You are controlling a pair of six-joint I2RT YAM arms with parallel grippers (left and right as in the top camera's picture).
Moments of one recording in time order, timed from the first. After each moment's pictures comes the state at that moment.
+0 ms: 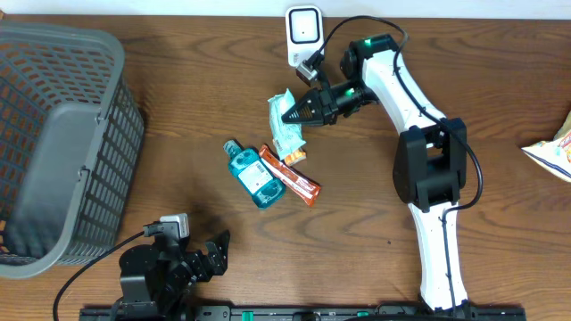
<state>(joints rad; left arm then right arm) 0.02 0.03 0.24 -0.91 0.38 -0.28 0.29 2.48 2.19 -1.70 -1.41 -0.59</state>
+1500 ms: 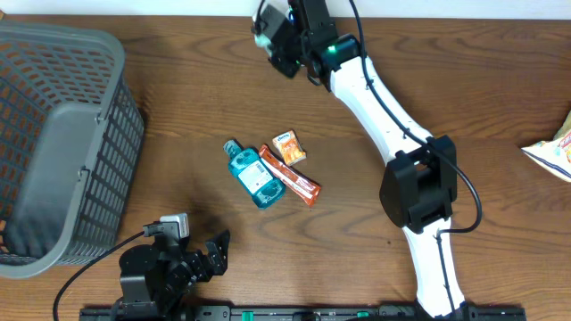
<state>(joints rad) 0.02 0.03 0.24 -0.91 0.38 -0.28 0.47 2.34 2.18 -0.52 -0.16 -0.48</state>
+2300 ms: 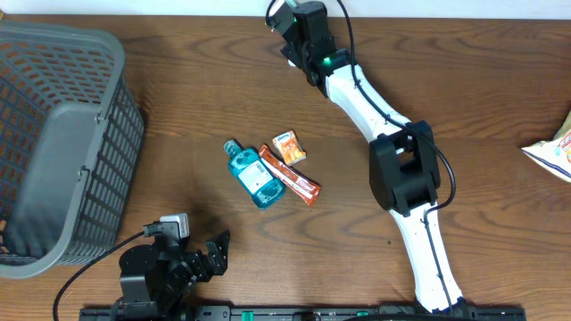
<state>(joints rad) 0.02 0.03 0.24 -0.91 0.38 -0.28 0.43 2.53 2.18 -0.22 0.14 -0.54</state>
